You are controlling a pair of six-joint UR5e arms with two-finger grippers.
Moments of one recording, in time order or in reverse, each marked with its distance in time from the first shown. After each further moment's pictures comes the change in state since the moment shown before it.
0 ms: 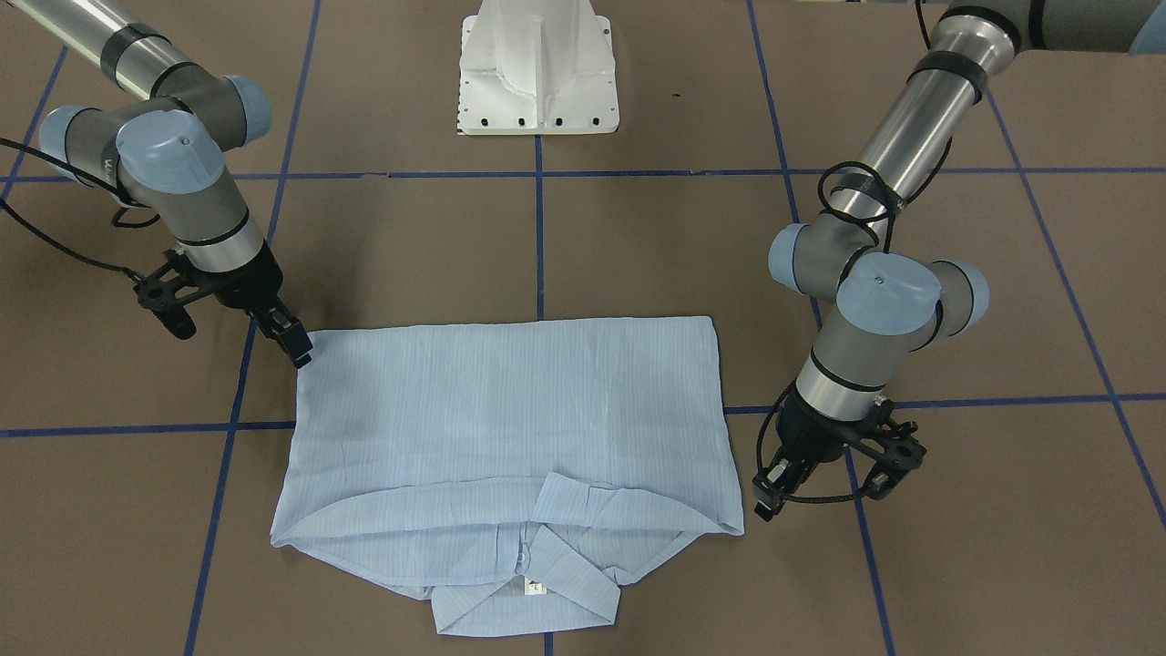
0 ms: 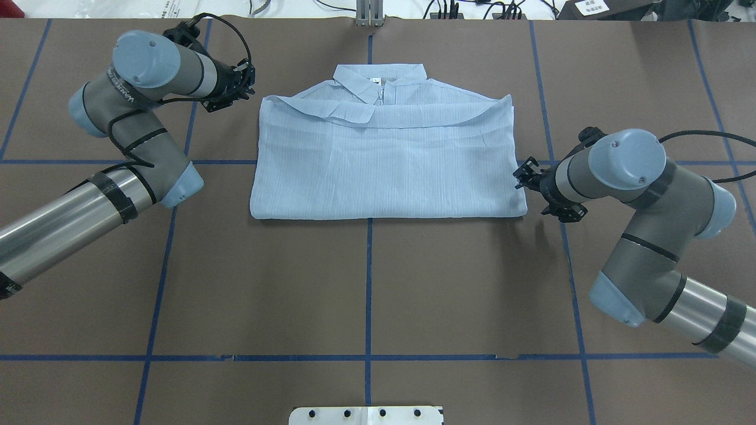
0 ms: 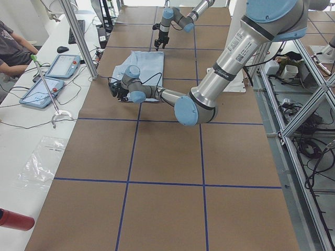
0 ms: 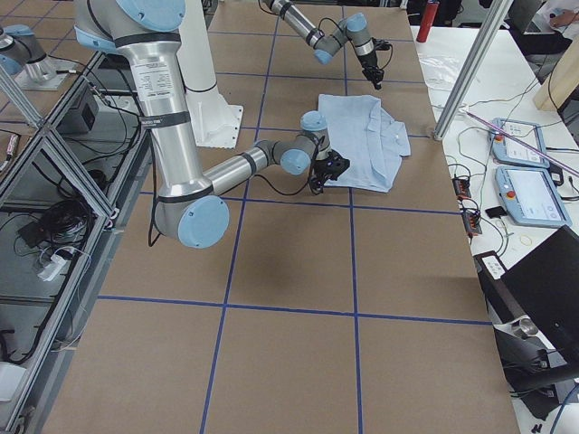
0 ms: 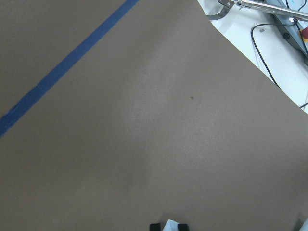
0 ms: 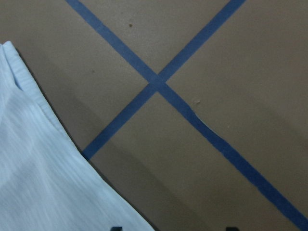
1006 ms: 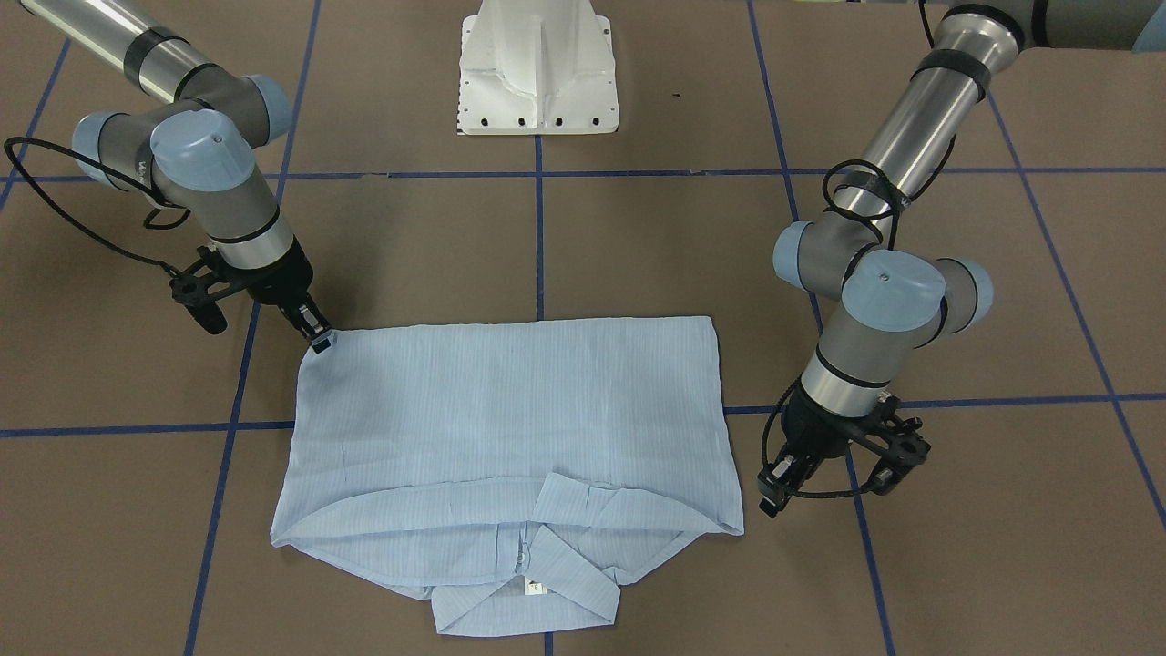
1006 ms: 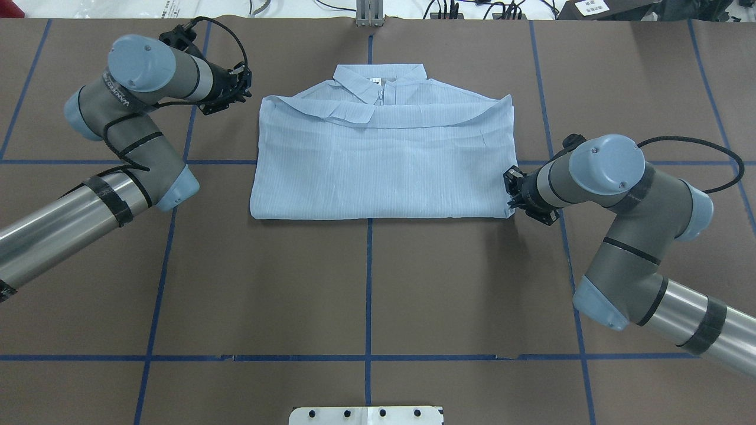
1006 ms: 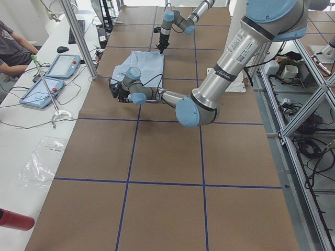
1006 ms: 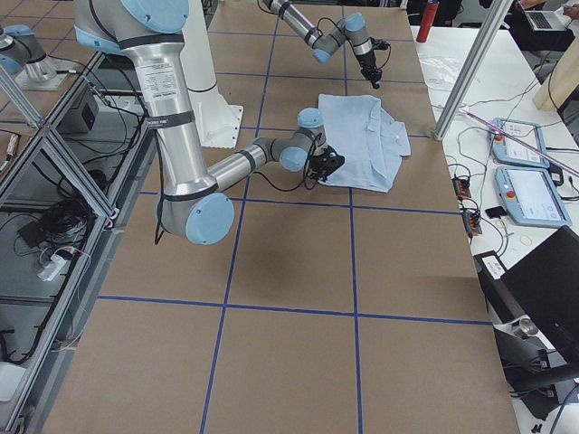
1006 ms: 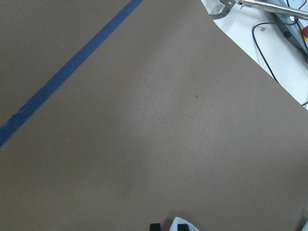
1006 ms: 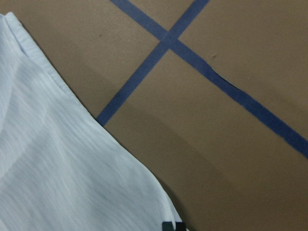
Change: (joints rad) left arm 0.001 0.018 -0.008 -0.006 0.001 0.006; right arm -0.024 0.039 -0.013 0.010 0.004 0.091
